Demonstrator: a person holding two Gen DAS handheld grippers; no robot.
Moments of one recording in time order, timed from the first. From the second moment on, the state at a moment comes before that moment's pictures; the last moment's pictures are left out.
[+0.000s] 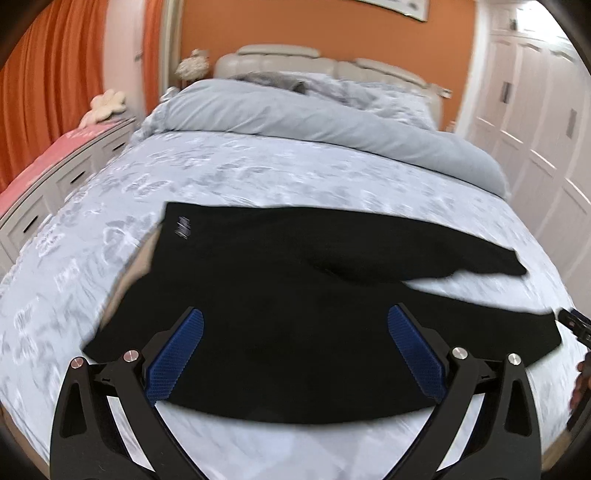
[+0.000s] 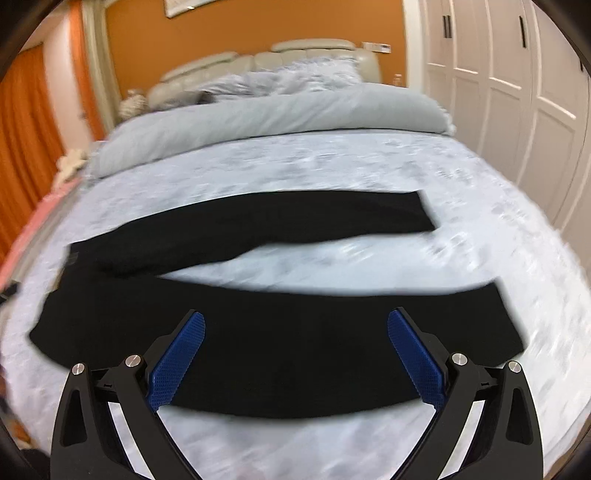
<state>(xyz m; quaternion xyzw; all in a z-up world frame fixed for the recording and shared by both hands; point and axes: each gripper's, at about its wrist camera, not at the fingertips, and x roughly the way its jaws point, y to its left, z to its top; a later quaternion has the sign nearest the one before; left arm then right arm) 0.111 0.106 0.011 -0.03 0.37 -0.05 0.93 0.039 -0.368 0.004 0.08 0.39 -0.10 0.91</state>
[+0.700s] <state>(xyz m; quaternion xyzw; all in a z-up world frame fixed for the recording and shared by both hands) 0.418 0.248 -0.133 -0.09 0.51 0.12 0.85 0.294 -0.585 -0.122 0.19 0.46 -0.16 0.85</state>
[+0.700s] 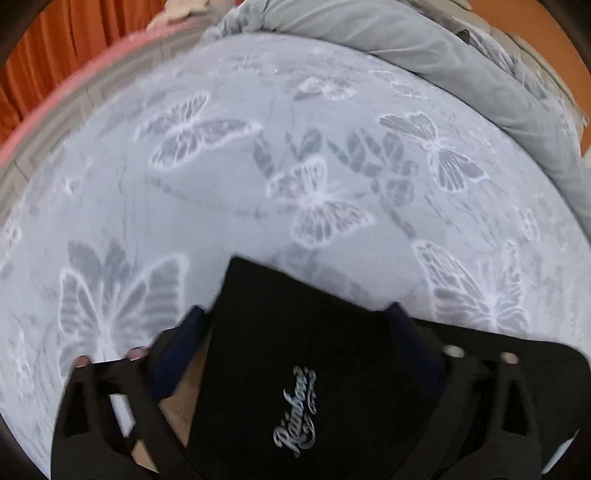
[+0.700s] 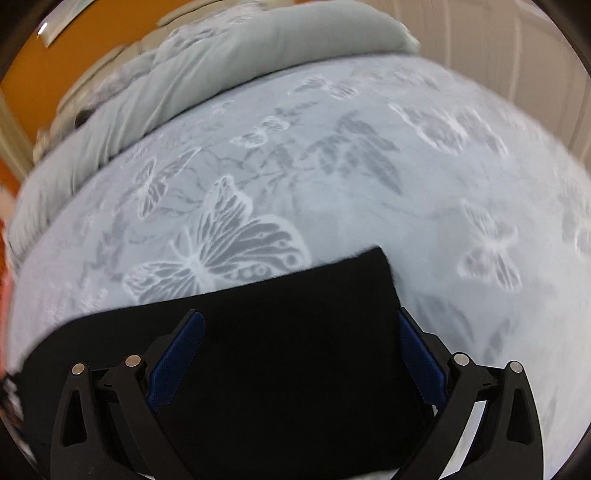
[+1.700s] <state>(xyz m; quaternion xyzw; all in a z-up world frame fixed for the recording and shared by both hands) 0.087 0.332 -0.101 -0.26 0.48 0.05 0.83 -0.046 -0.548 -0.071 0.11 0.43 -0.10 0.89</state>
